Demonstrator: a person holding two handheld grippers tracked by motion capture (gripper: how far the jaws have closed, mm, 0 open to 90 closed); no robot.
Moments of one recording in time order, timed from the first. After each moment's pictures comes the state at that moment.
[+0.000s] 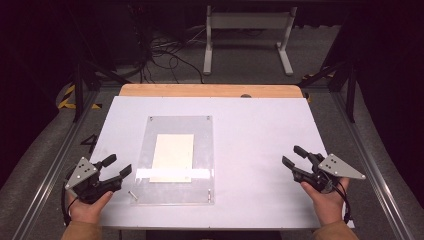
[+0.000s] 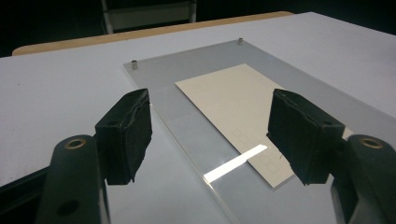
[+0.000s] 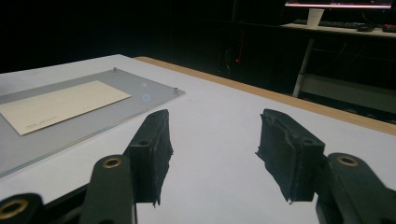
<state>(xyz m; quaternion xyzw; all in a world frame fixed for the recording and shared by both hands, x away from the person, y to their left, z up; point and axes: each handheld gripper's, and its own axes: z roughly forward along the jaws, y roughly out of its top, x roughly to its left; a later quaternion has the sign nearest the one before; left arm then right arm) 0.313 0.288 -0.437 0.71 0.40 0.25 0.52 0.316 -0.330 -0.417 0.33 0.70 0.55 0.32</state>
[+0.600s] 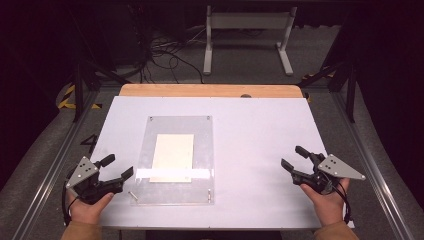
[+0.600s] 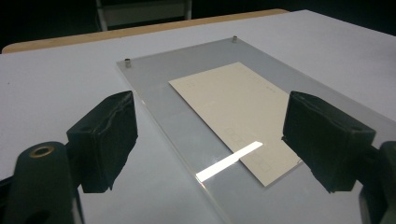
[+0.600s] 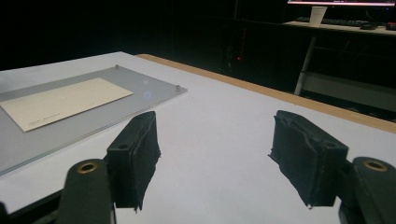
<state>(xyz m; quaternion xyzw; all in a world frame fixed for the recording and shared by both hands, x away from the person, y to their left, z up) 0.311 0.285 -0.433 0.72 0.40 0.23 0.52 0.314 -0.329 -0.417 0.33 0.70 0.55 0.31</state>
